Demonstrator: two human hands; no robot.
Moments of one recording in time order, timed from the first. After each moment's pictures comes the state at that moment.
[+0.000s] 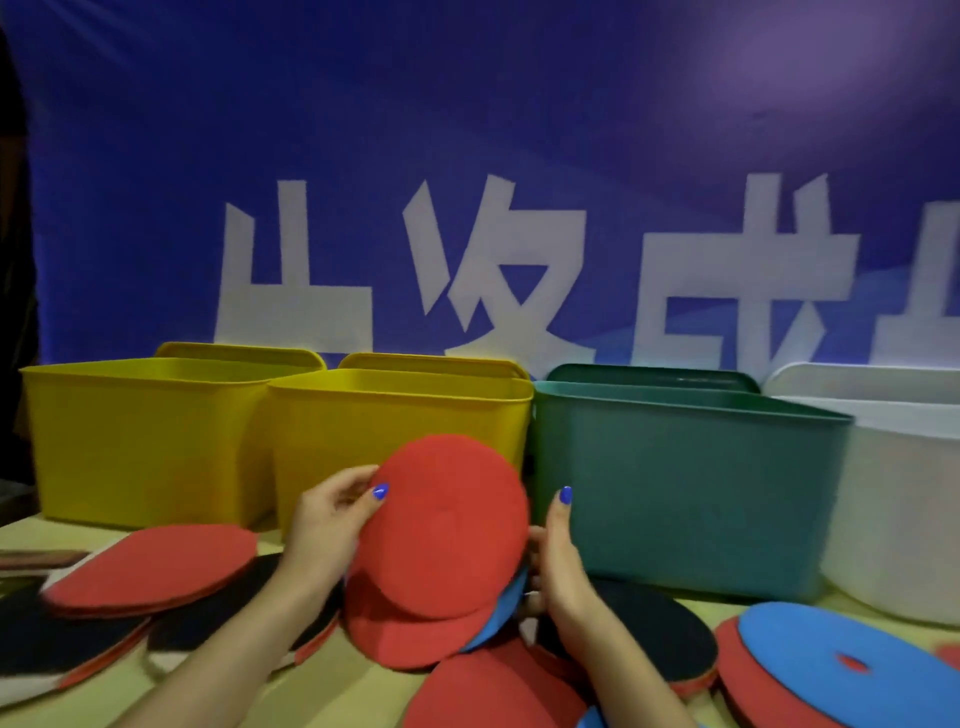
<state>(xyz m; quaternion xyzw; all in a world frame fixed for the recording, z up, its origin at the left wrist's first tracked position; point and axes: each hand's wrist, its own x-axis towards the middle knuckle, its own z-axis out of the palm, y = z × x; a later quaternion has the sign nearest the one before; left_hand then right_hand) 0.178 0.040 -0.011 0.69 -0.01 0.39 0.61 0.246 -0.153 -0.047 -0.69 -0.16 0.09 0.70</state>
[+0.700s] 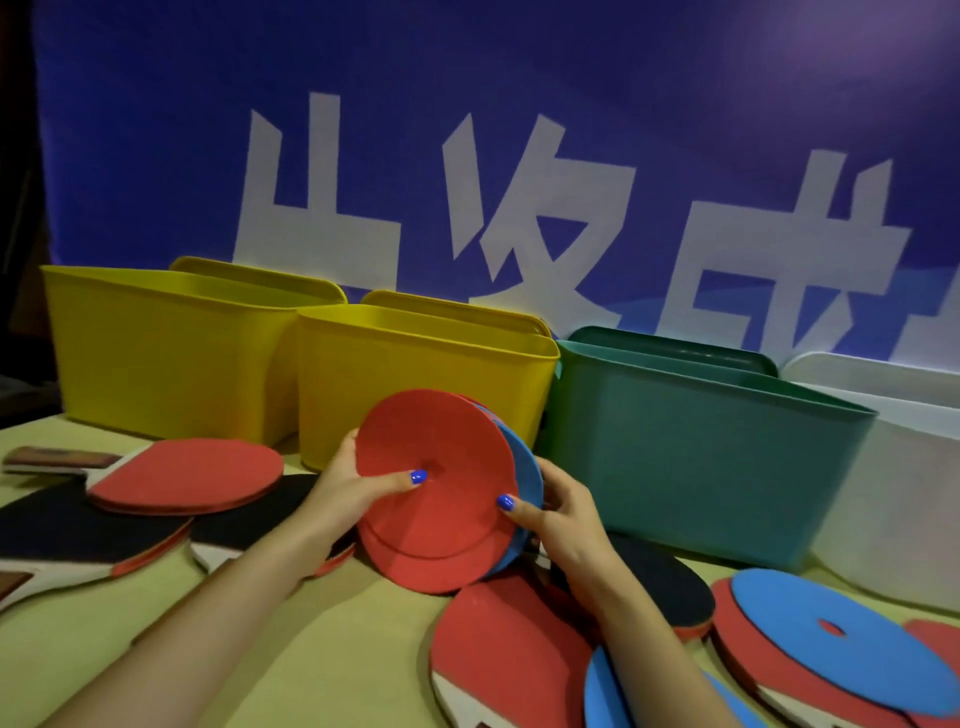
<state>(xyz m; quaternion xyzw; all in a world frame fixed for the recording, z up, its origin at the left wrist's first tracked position) 0.175 0.060 -0.039 0.67 0.03 0.20 0.72 0.228 -0.155 -0.037 -0.67 -0.29 0.01 0.68</state>
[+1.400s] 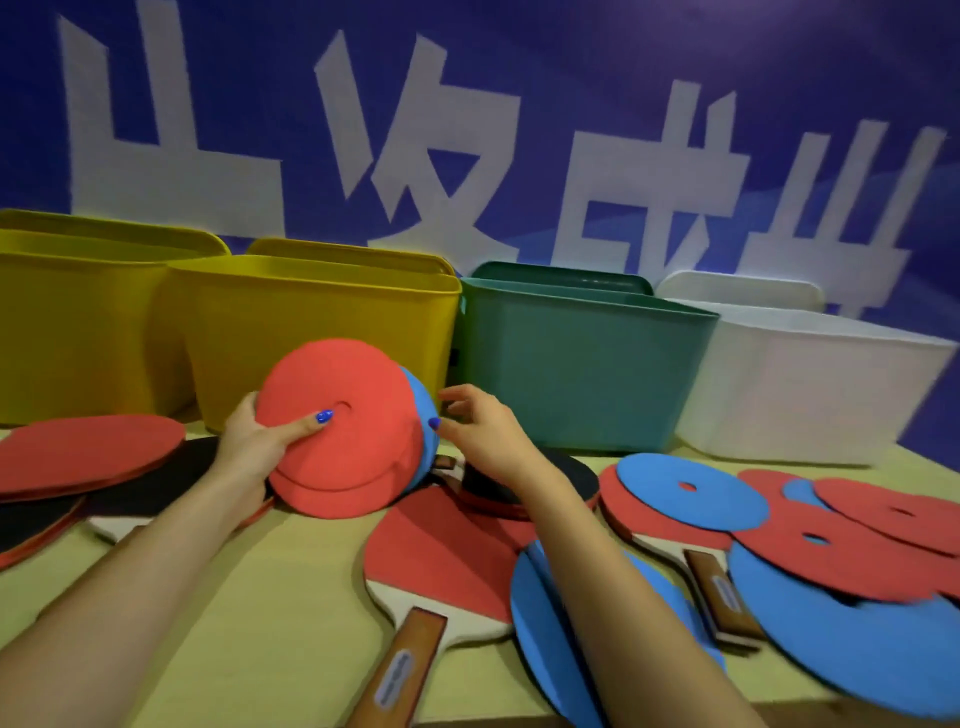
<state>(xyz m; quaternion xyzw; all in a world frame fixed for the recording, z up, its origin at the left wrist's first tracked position) 0.187 0.065 -0.046 0.64 0.08 0.25 0.72 0.207 -0.164 -0.009 -0.89 -0.22 -0.08 0.39</state>
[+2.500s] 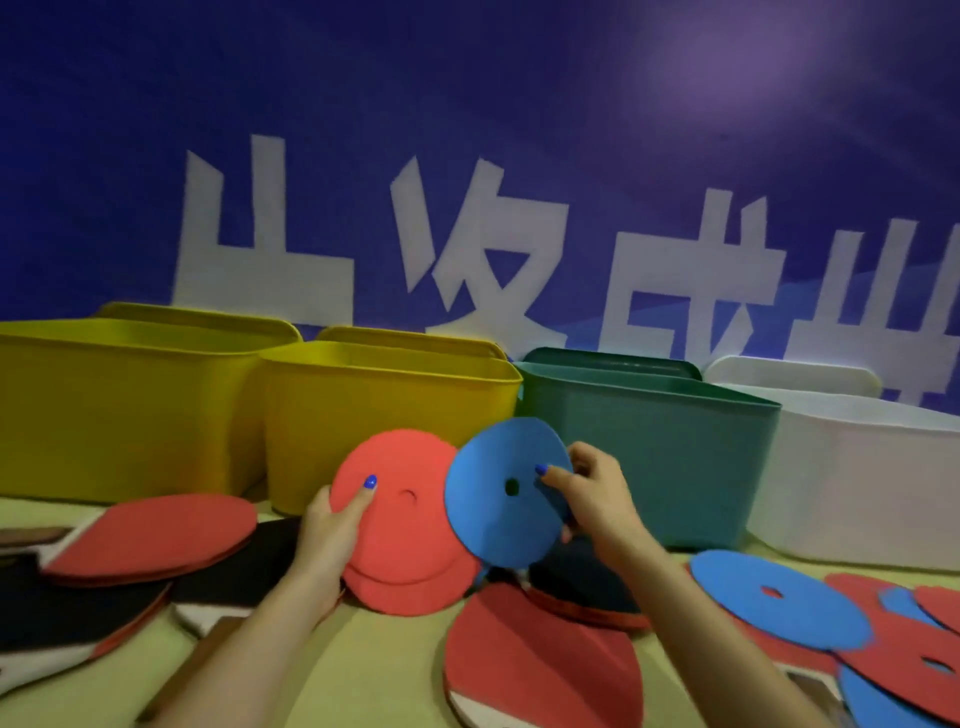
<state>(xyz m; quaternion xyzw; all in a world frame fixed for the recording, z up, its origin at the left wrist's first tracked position) 0.195 0.065 -0.057 0.62 0.10 0.26 0.73 0.205 -0.184 0.009 -0.78 -0.11 -0.13 0.60</state>
